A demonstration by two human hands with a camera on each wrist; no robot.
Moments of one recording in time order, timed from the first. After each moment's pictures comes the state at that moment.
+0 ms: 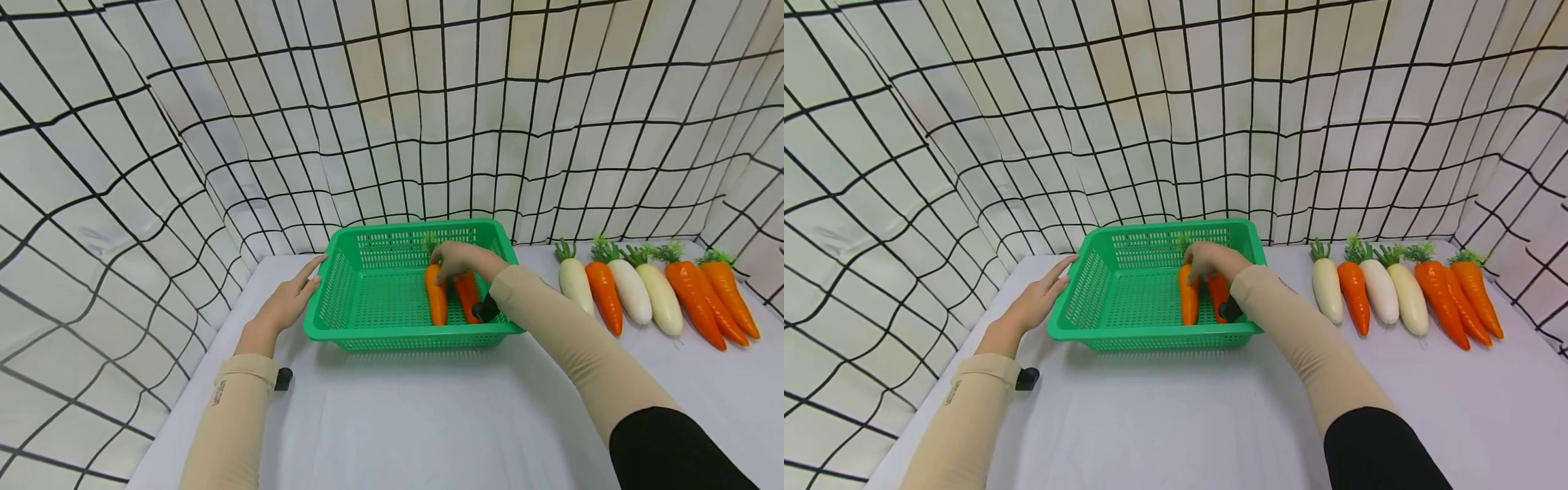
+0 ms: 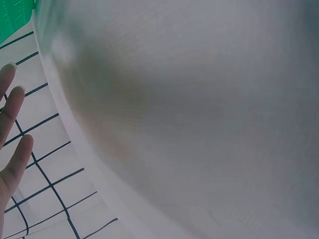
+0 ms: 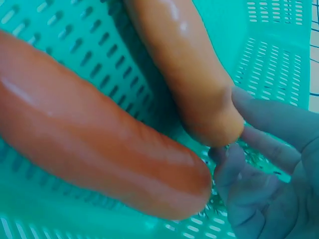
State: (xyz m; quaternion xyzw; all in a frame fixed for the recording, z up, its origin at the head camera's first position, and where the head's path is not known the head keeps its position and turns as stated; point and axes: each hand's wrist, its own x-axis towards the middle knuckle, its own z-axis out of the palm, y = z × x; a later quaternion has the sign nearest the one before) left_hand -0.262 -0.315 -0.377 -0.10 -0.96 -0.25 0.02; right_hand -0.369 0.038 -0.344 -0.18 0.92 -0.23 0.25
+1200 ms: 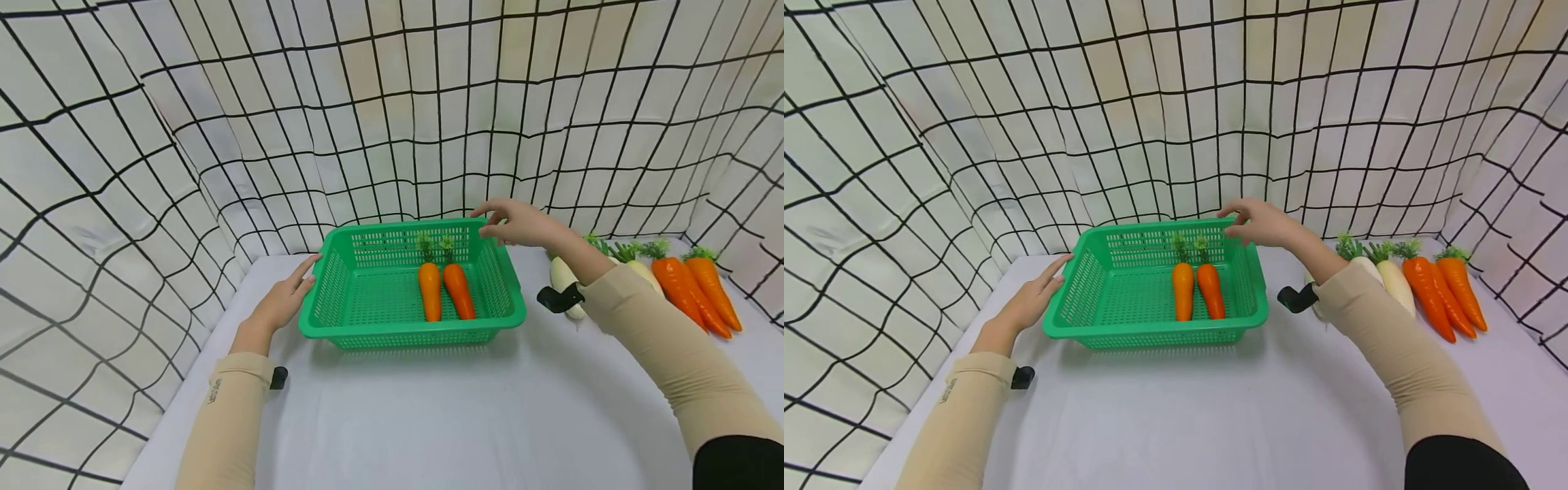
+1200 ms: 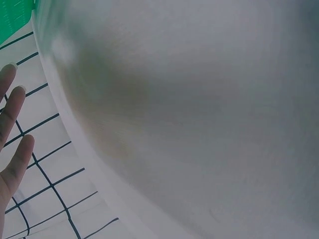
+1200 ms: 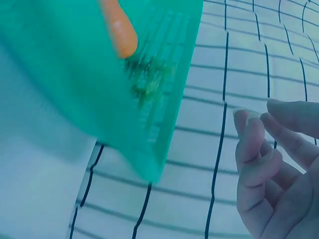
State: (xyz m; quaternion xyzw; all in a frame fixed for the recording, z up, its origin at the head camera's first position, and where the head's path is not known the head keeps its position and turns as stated) left_hand -0.261 -0.312 -0.376 -0.10 -0.96 -0.25 0.01; right_hand -0.322 0.148 -0.272 -0.26 0.90 -0.33 0.07
